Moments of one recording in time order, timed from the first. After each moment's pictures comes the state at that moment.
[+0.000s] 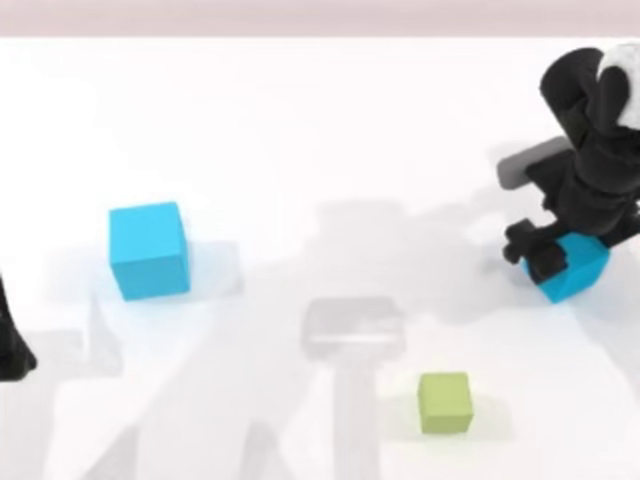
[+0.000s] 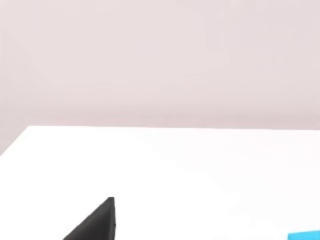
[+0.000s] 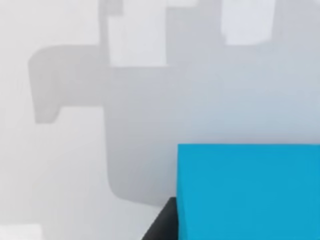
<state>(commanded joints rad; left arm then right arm) 0.02 0.00 0.00 0.00 0.00 0.00 0.23 2.11 1.44 -0.87 0.00 -0.24</state>
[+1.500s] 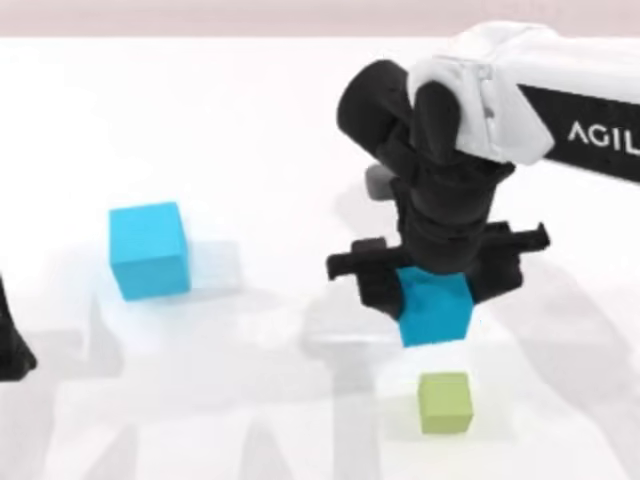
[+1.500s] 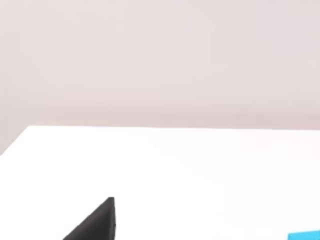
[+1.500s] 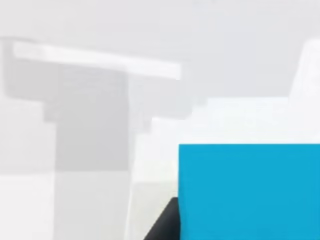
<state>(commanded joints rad) 0.02 0.00 0.00 0.00 0.00 0.00 0.69 2.00 1.56 -1.15 0.01 0.56</state>
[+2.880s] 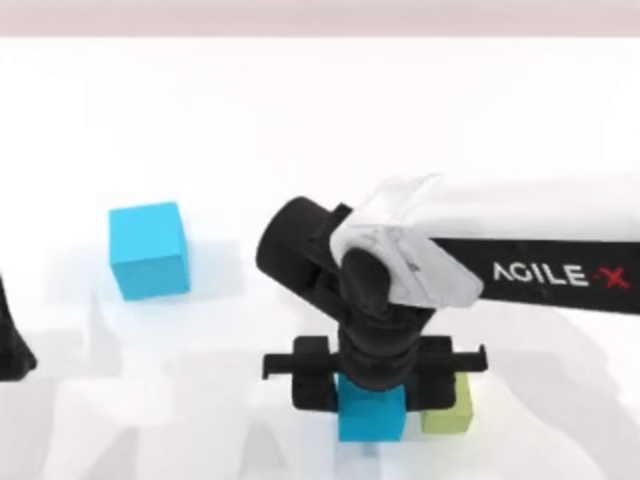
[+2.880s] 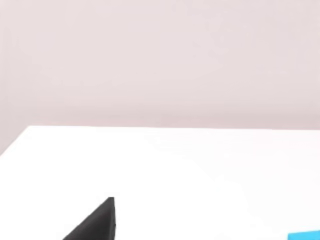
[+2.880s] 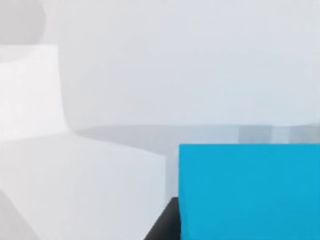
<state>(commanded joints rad) 0.02 0.00 0.00 0.00 0.00 0.00 0.91 2.01 1.35 -0.89 0.02 0.91</state>
